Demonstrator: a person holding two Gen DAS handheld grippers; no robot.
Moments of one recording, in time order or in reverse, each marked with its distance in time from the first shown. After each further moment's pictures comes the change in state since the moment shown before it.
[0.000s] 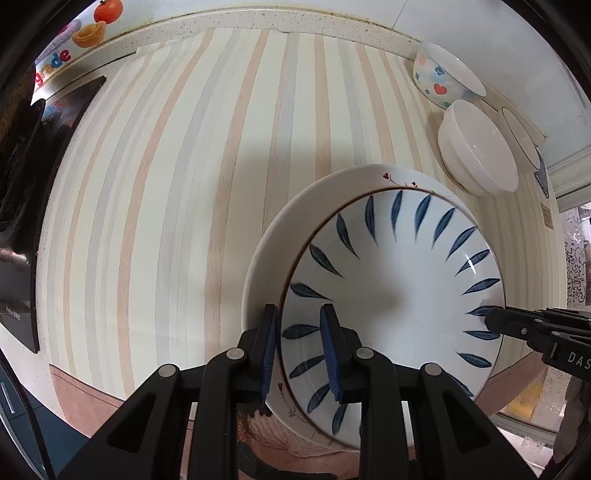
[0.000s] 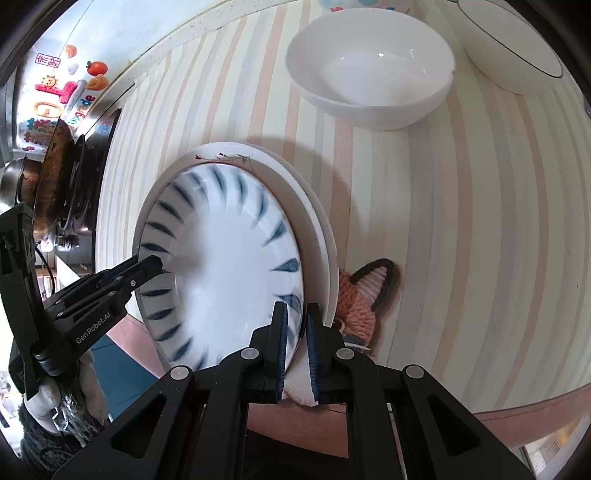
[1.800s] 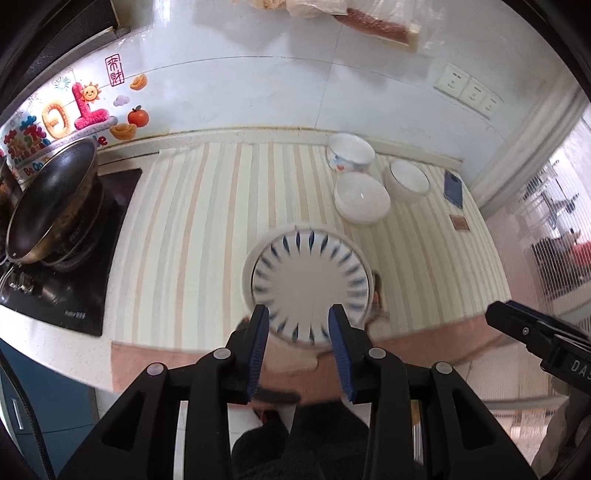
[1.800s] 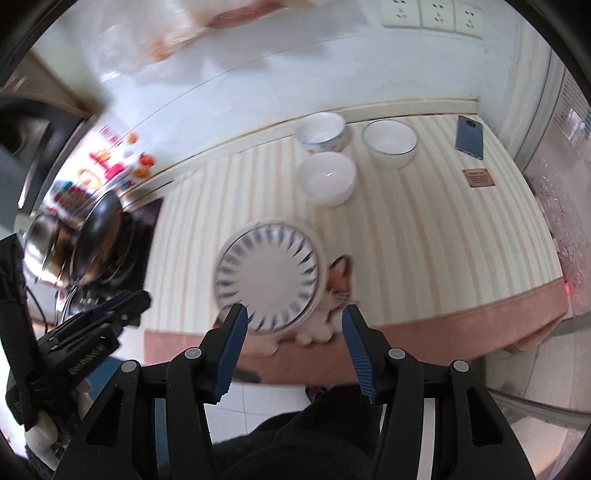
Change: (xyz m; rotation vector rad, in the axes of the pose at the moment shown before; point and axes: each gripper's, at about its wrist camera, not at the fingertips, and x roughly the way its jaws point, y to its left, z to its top) left arm -0.195 -0.039 -0.076 0.096 -0.295 -0.053; right arm -0.200 0.057 -0.159 0.127 -0.453 -0.089
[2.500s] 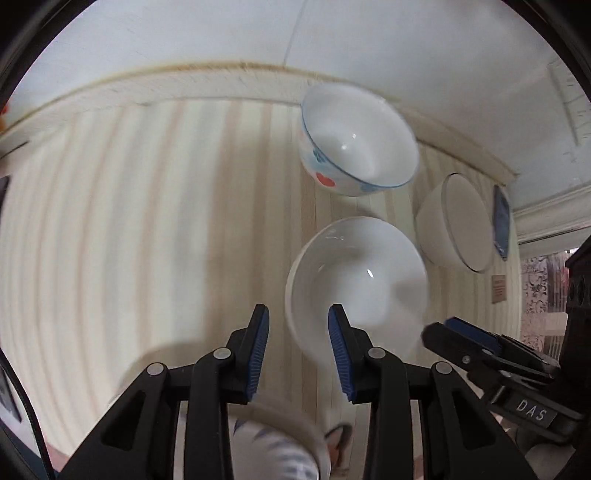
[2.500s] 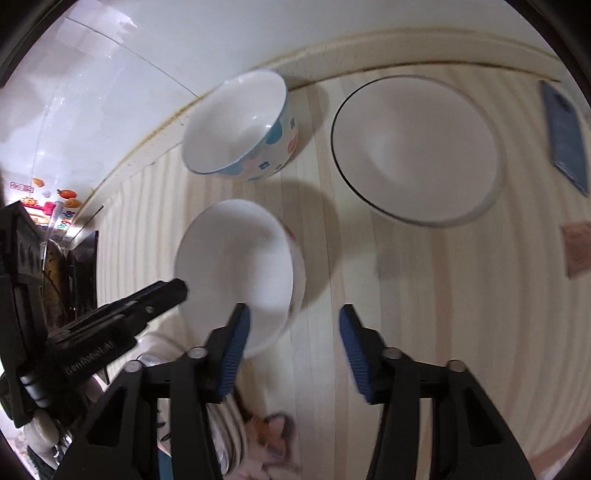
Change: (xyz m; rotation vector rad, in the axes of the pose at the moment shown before) left arm 0.281 -0.057 0.162 -0.095 0.300 -0.097; right arm 0.277 -0.121 0.206 0.035 0.283 0.102
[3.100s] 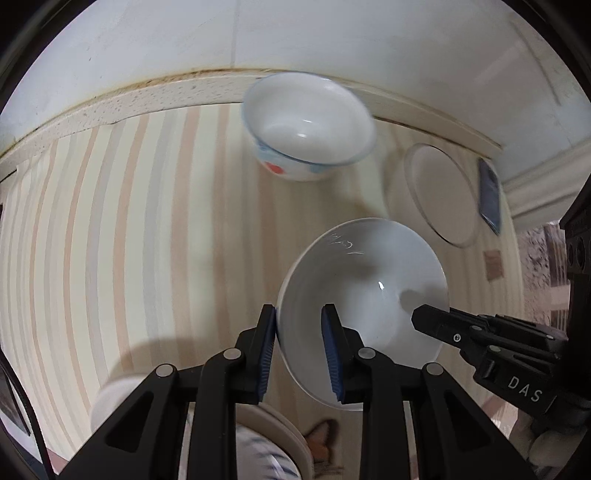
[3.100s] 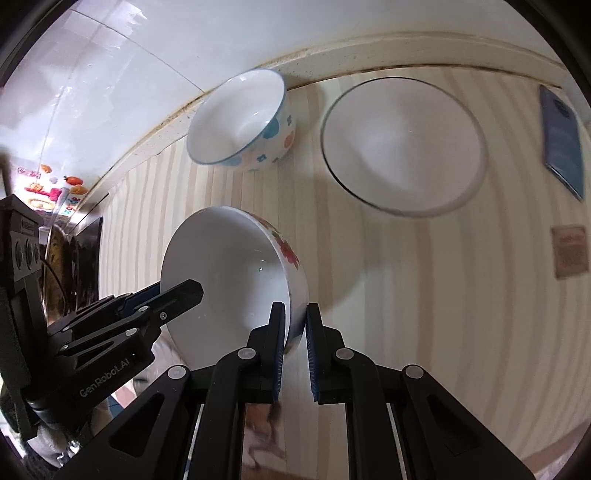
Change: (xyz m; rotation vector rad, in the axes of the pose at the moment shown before) left arm -0.012 -0.034 -0.016 0.112 -0.013 0.014; right arm -0.026 -0.005 -0.025 -0.035 0.001 -0.004
